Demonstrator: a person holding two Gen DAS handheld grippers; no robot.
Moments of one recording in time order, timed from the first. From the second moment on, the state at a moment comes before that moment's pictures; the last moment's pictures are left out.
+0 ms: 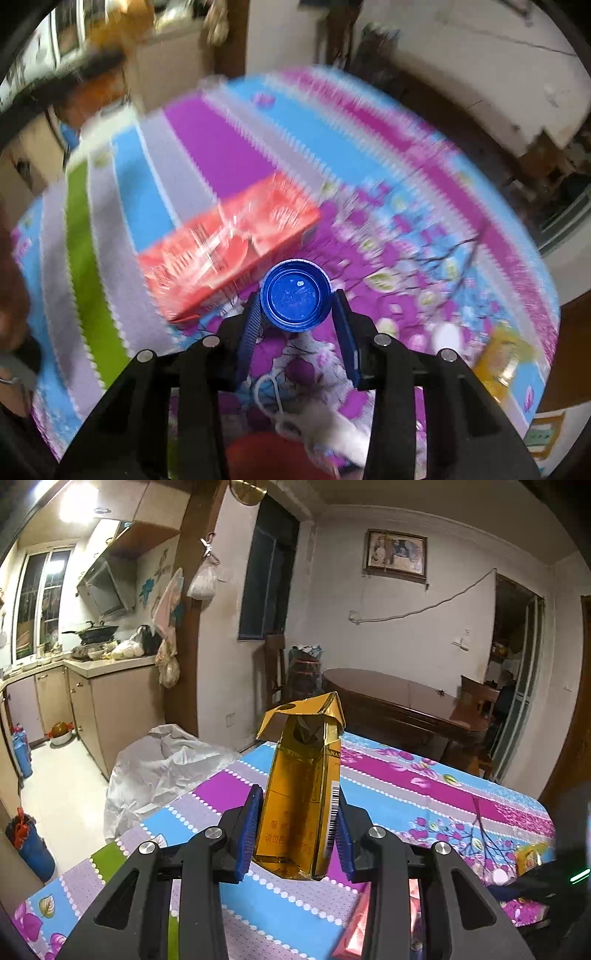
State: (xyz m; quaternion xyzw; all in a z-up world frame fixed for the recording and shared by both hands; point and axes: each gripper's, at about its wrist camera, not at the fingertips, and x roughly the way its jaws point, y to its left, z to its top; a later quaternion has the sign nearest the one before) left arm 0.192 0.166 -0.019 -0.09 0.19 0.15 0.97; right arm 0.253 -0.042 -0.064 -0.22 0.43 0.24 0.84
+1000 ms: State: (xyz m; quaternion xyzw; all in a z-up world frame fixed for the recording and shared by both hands) left arm 0.029 -0.195 0.020 0.10 0.17 -0.25 0.95; right arm -0.076 -0.327 0.044 0.01 0.12 -0.06 0.99
